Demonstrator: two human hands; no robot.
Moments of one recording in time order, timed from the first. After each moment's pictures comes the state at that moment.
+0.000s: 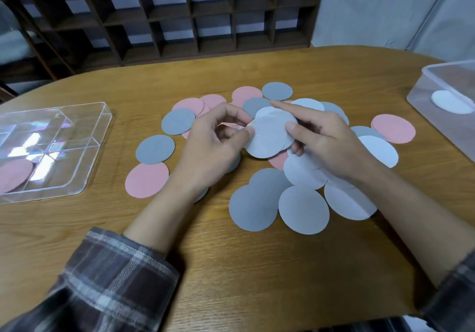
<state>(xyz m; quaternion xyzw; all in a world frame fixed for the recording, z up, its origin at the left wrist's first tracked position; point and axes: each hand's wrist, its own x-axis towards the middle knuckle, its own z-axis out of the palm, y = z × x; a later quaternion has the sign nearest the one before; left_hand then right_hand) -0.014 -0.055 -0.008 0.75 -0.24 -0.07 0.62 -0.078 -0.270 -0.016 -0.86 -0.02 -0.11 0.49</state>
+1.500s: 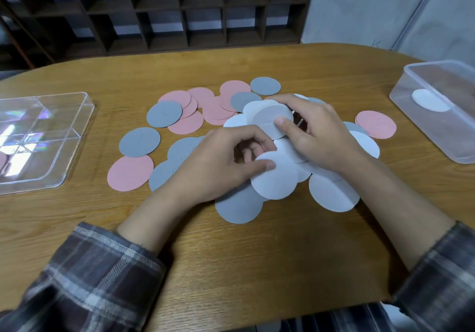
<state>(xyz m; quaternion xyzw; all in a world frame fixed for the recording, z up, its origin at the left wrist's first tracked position) -0.030 -0.064 -0.018 0.79 -0.39 -0.12 0.46 -0.072 -0.283 -0.017 -0.93 -0.05 -0.17 0.32</state>
